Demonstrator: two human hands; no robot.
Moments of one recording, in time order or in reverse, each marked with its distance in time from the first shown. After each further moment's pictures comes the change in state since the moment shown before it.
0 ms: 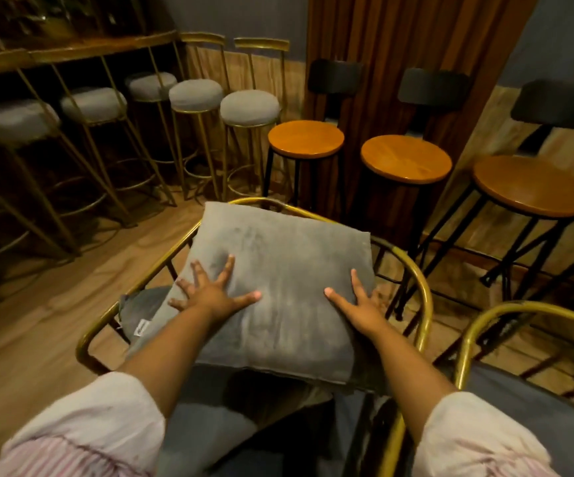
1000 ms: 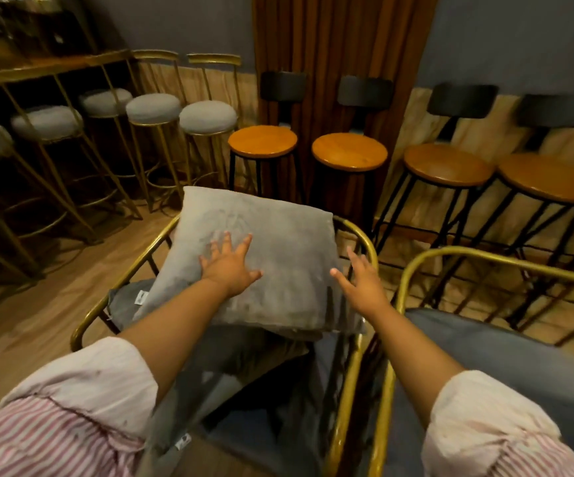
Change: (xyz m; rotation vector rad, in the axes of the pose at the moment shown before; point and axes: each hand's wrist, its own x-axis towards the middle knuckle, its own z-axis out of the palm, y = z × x) left_hand -0.111 0.050 0.000 0.330 0.083 0.345; right_hand -0.123 0.034 -0.041 -0.181 0.241 -0.237
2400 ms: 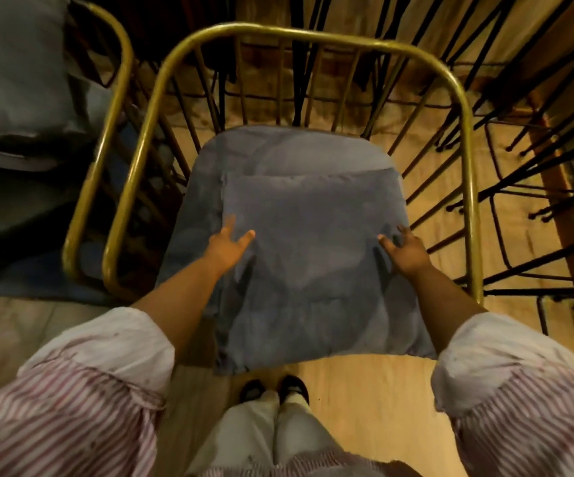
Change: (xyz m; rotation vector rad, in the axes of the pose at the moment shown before) left_hand -0.216 0.380 0.362 -0.606 -0.477 -0.138; right_hand -0.314 0.498 -0.237 0.082 0.116 0.757
